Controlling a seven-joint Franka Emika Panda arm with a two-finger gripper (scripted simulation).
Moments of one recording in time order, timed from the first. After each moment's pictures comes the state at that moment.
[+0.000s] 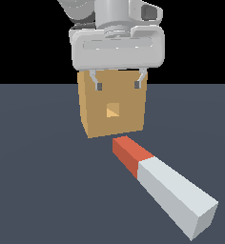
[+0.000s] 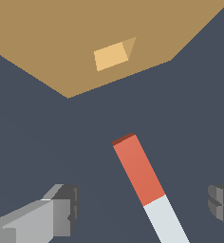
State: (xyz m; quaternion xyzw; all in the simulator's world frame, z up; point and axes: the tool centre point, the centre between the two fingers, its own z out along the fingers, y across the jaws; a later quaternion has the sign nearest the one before) arm 0.014 0.010 0.190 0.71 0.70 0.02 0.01
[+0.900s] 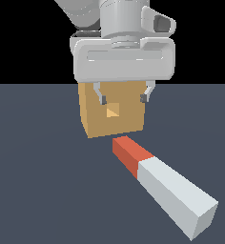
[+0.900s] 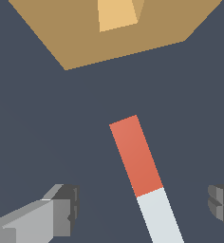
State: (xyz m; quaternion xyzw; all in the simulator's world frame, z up) arm 0.026 -0.025 0.162 0.67 0.74 0.02 0.01
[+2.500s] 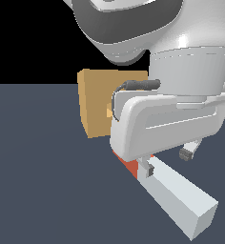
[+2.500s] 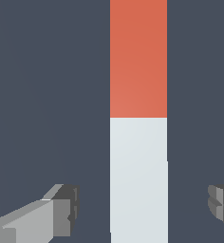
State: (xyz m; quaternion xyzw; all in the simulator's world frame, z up) arm 0.093 -0.126 0.072 0.53 0.85 0.00 0.00
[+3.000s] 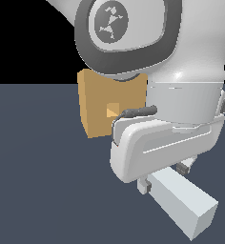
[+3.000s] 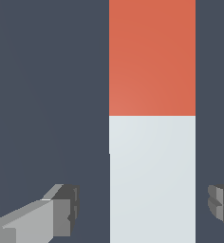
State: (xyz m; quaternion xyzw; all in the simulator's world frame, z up) arm 0.093 -0.126 0.041 0.53 0.85 0.00 0.00
